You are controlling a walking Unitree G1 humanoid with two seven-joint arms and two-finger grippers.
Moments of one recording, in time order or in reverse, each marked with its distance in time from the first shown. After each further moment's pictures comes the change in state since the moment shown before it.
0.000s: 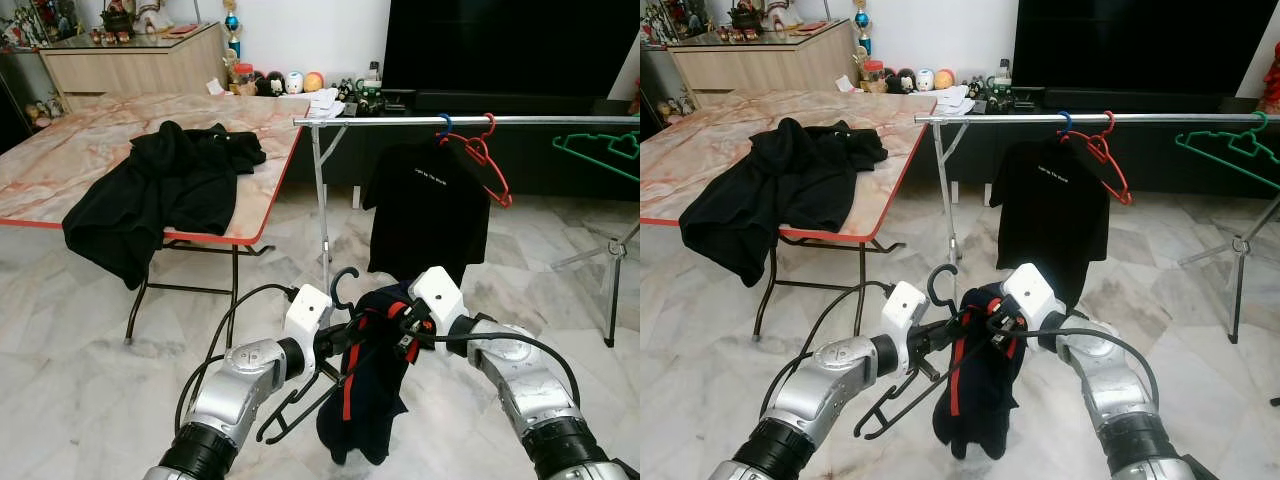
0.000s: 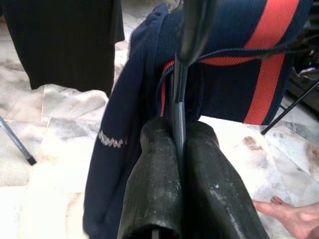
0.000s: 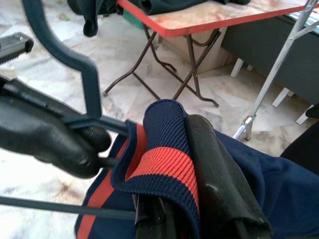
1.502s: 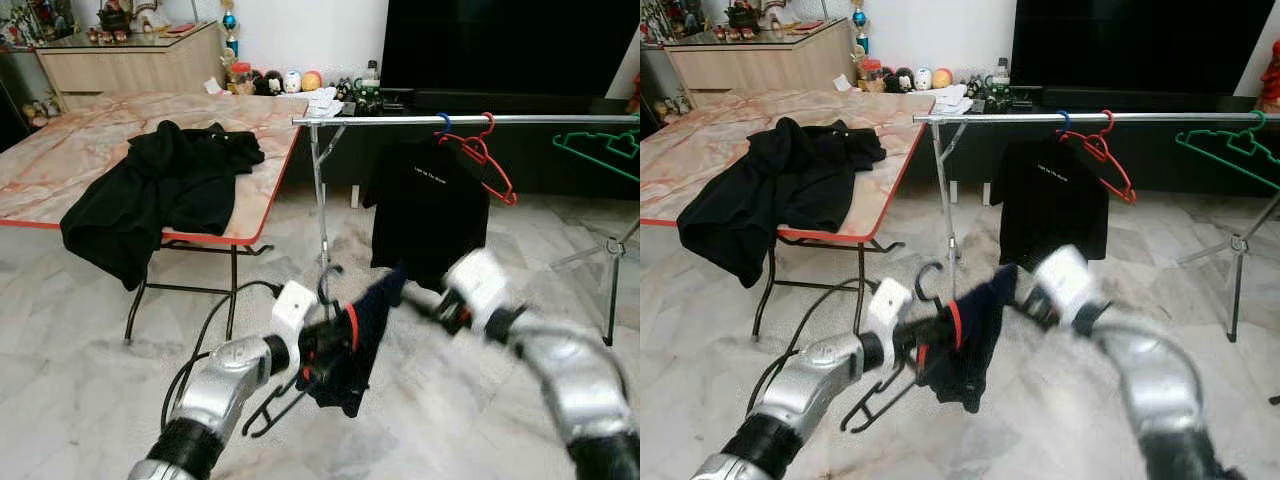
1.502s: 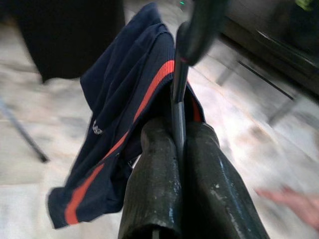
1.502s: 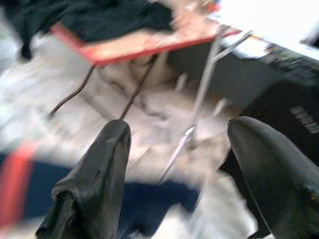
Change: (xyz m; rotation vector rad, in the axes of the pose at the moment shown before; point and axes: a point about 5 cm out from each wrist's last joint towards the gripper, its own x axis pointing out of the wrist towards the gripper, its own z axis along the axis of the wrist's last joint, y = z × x) left arm -0.016 0.014 -0.013 0.060 0.048 -0.055; right arm -0.048 -0.041 0.033 -0.026 -0.064 -0.252
